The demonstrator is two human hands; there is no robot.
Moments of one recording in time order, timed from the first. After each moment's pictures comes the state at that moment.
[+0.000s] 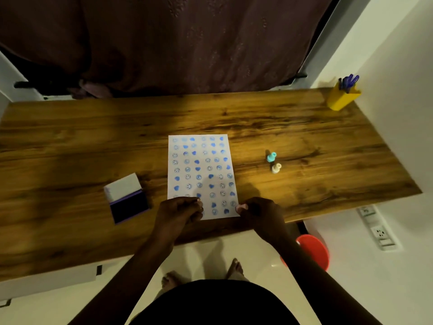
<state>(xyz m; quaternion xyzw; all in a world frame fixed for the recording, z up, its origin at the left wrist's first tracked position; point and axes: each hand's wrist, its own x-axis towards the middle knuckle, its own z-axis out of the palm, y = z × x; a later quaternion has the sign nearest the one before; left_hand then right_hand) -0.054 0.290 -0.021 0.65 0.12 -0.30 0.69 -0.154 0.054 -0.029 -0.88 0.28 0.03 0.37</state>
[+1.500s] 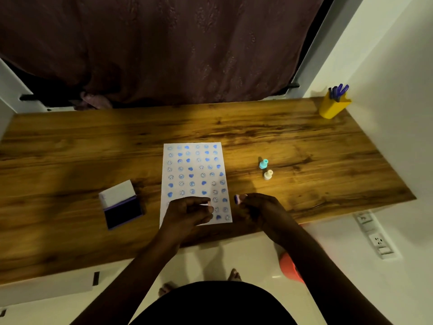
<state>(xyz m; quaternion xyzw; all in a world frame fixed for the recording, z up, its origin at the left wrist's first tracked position) -0.065 0.257 -0.001 0.64 0.01 -0.32 0.70 -0.150 0.028 0.016 -0.56 0.30 0.07 0.77</state>
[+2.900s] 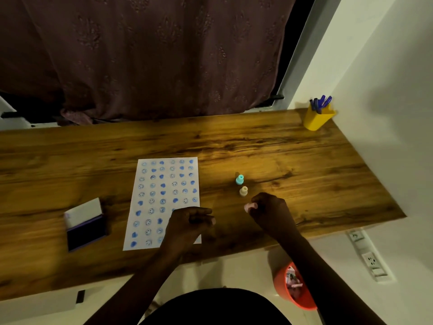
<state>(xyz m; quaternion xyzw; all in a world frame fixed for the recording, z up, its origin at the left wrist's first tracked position) -0.078 0.151 0.007 0.76 -0.03 -0.26 0.60 -0.144 -0.092 0.006 -0.93 0.21 -0.03 0.31</state>
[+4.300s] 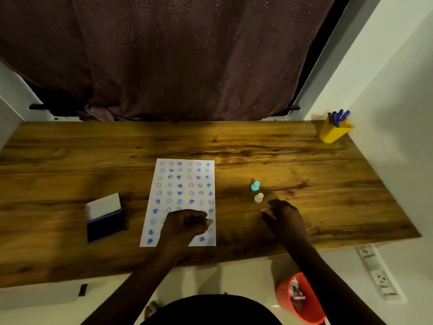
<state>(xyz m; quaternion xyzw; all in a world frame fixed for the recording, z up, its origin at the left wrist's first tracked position) -0.066 0.203 0.008 0.74 0.02 -0.24 0.62 -0.141 -0.086 -0.012 -0.95 0.22 -0.05 0.22</state>
